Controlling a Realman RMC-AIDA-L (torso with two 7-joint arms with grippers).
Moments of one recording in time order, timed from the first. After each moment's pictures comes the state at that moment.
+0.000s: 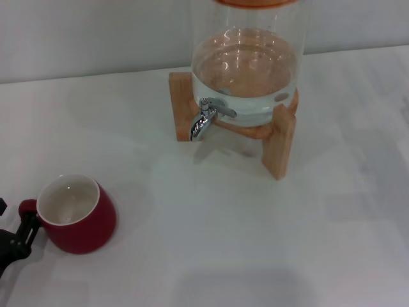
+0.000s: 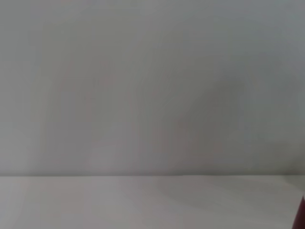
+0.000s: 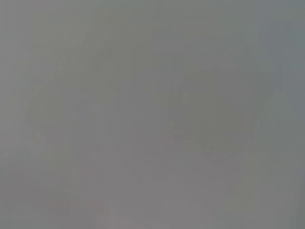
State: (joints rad) left arm -0.25 -2.08 -0.32 -0.11 -1.06 -1.26 2.83; right arm 0.32 2.00 1.79 0.14 0.09 1.30 -2.97
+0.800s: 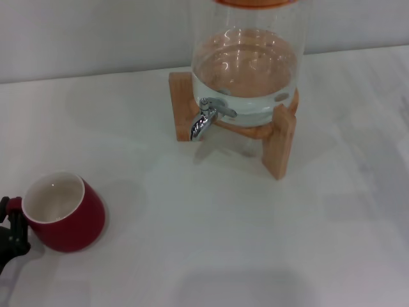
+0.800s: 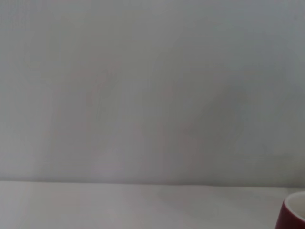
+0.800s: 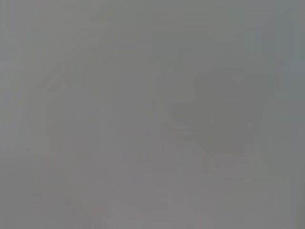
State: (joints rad) left arm -0.25 -2.09 -0.34 -0.13 -1.07 -1.27 2.83; right arm 0.33 2.00 1.79 0.14 0.09 1.30 -2.97
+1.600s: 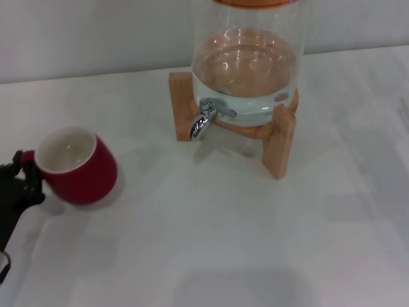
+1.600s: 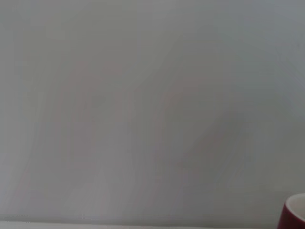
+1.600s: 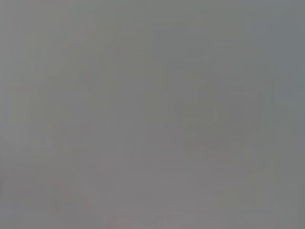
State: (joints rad) left arm -0.39 -2.09 -0.35 -0.17 -1.14 -1.20 2.83; right arm 0.33 2.01 1.78 0.14 0.09 1.30 -2.97
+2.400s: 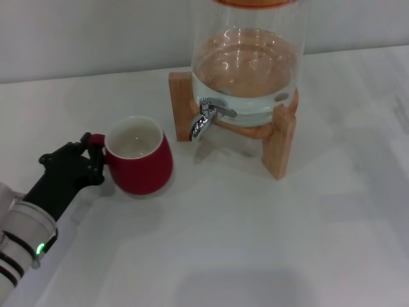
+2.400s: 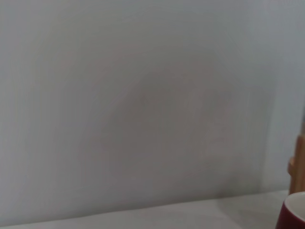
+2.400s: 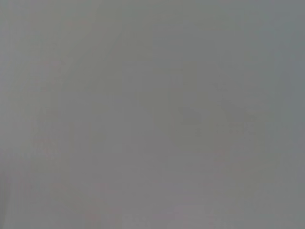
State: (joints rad) left arm -0.54 -2.09 -0.34 -0.22 -1.02 -1.01 2.83; right arm 0.33 2.01 1.77 0.14 0.09 1.31 -2.96
